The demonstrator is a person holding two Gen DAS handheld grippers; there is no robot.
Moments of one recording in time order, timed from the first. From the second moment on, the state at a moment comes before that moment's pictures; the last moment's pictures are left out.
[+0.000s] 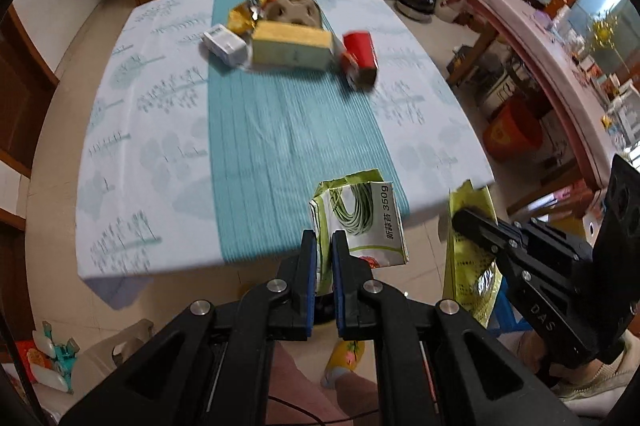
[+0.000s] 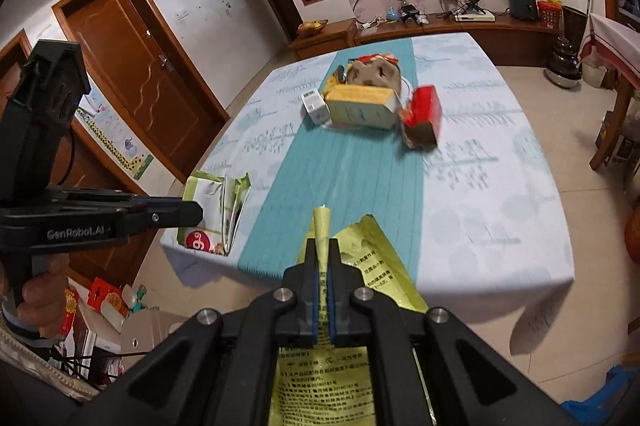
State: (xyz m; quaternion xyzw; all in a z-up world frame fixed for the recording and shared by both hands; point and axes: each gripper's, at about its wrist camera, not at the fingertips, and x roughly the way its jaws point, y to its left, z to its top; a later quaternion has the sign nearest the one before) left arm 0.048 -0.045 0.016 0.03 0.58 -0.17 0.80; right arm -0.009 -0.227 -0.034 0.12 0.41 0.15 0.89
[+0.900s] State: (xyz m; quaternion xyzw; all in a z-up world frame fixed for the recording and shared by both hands) left arm -0.004 -0.076 -0.306 0.08 0.68 -0.17 0.71; right arm -0.042 -0.209 -0.311 0.13 0.49 0.01 0.86
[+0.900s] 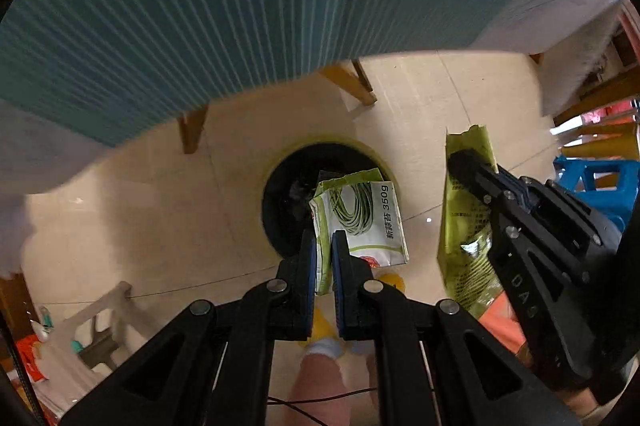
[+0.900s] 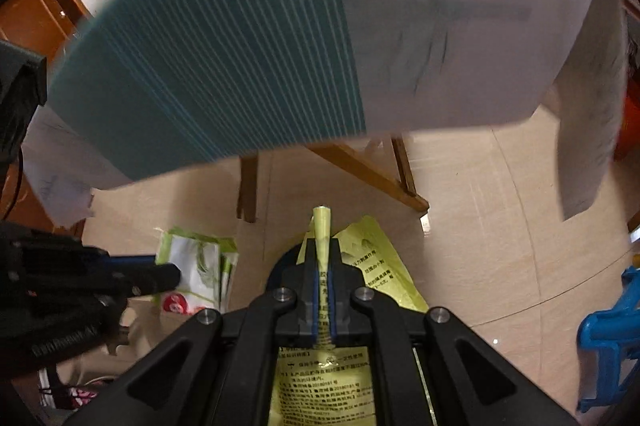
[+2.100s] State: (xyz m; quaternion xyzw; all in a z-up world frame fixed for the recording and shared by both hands) left arm 0.016 -0.056 -0.393 0.06 0.69 -0.08 0.72; right arm -0.015 -0.205 -0.434 0.17 0.54 -0.03 0.82
